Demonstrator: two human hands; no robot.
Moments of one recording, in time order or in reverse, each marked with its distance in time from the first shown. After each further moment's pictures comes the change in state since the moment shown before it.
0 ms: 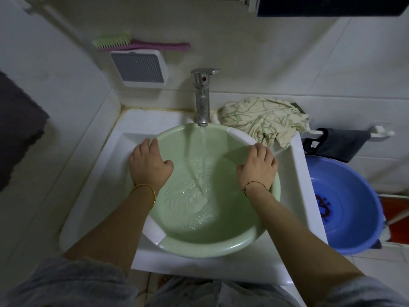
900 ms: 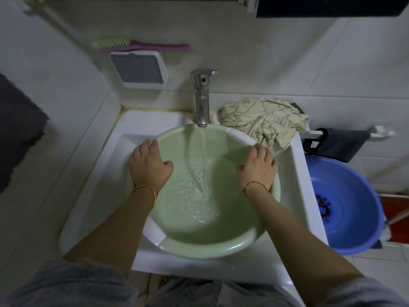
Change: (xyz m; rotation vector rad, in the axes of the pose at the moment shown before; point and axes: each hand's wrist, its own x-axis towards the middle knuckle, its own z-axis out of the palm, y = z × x) left_hand 0.000 0.001 -0.001 0.006 -0.002 0.007; right_hand 0.000 0.000 0.003 0.010 0.009 0.001
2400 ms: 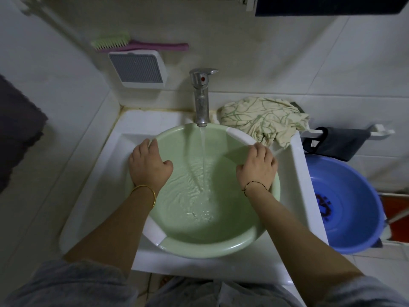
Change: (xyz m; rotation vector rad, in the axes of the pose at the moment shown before) left_hand 0.001 -0.001 0.003 -0.002 0.018 0.011; right_hand -0.001 0.001 -0.001 -0.003 -0.001 -0.005
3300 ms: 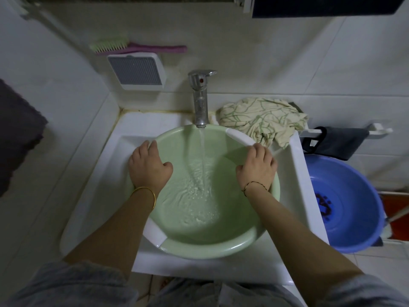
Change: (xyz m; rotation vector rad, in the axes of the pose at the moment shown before) left_hand 0.000 0.000 0.000 -0.006 0.008 -0.004; right_hand 0.001 0.001 0.001 -0.014 -0.009 0.000
